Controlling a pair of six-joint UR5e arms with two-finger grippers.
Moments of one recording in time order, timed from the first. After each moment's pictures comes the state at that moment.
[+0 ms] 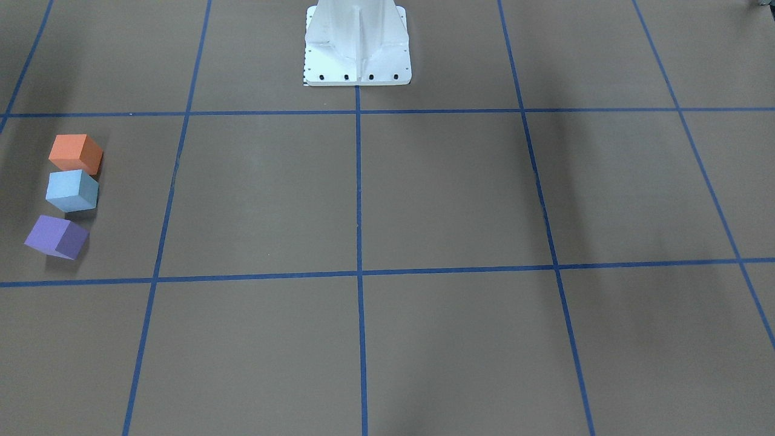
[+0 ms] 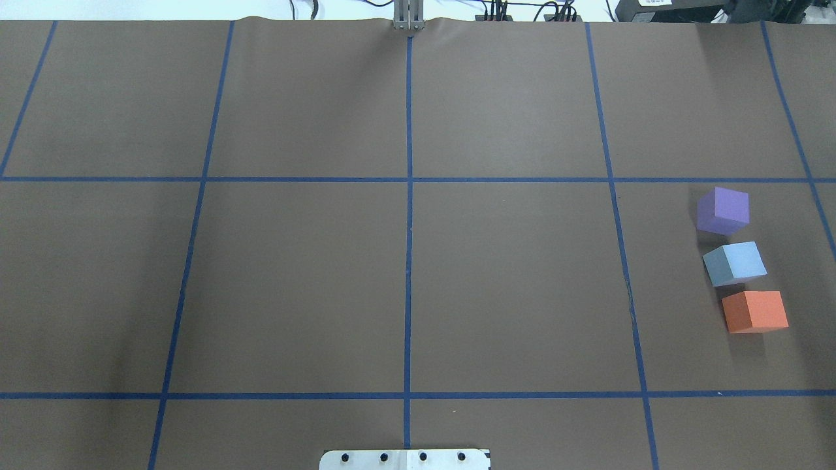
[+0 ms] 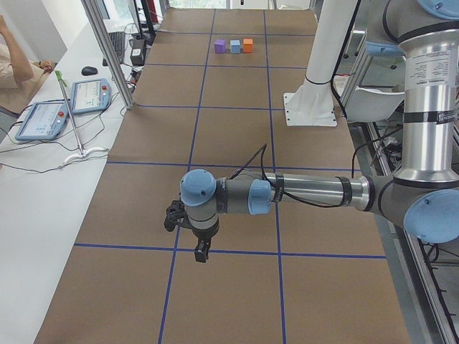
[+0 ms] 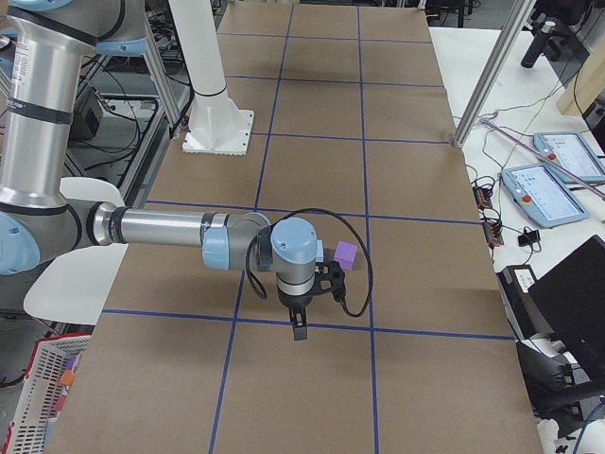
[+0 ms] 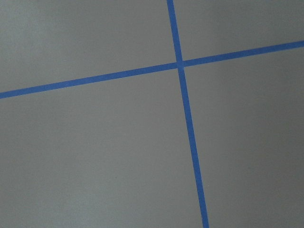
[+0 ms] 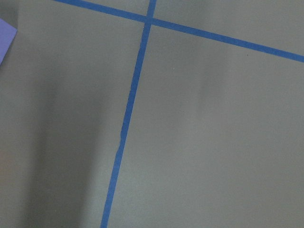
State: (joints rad) left arm -1.59 -1.49 -1.69 -1.52 -2.32 0.19; right arm 1.58 -1.83 1.82 -1.56 2.26 -0.21
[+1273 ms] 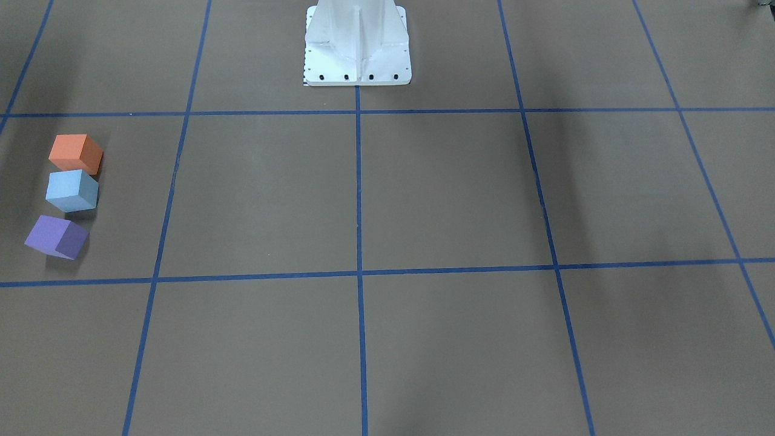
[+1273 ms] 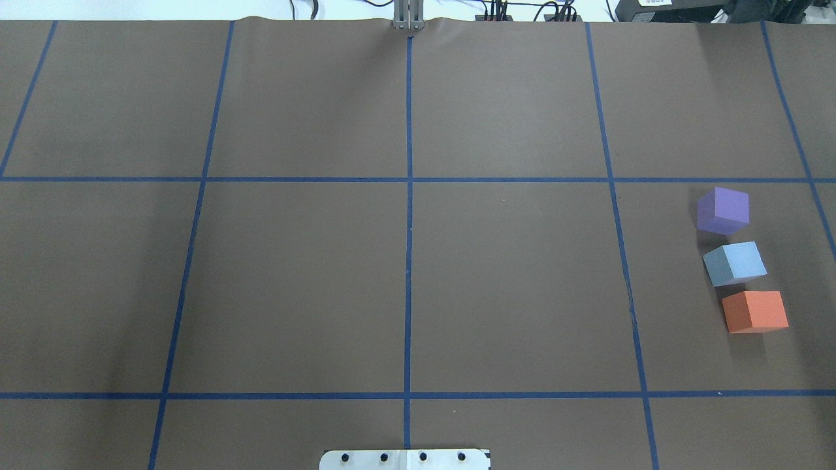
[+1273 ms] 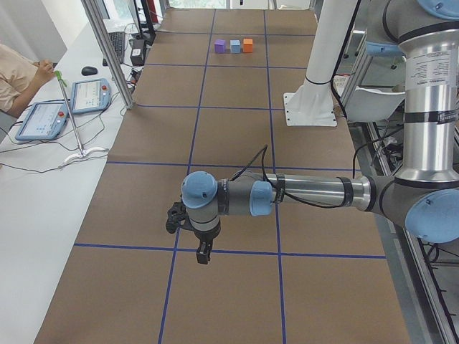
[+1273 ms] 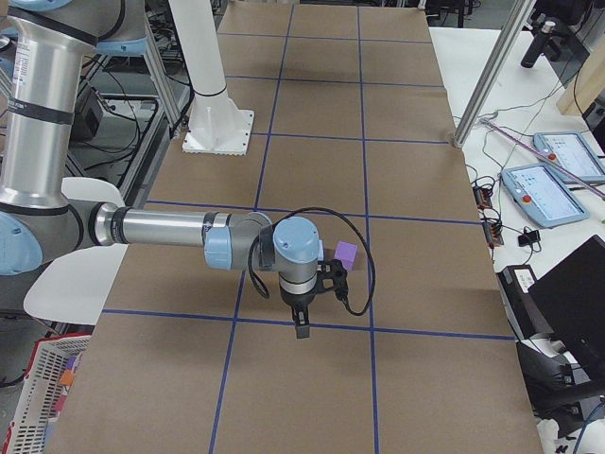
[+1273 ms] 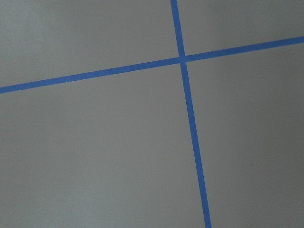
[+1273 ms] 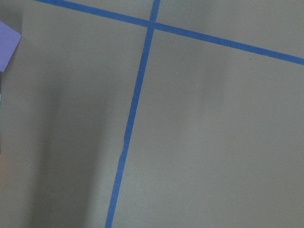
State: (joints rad) left arm -1.59 -1.49 -1.69 -1.51 -2.32 0.19; right arm 1.58 -1.82 1.82 -1.55 2.27 -0.19
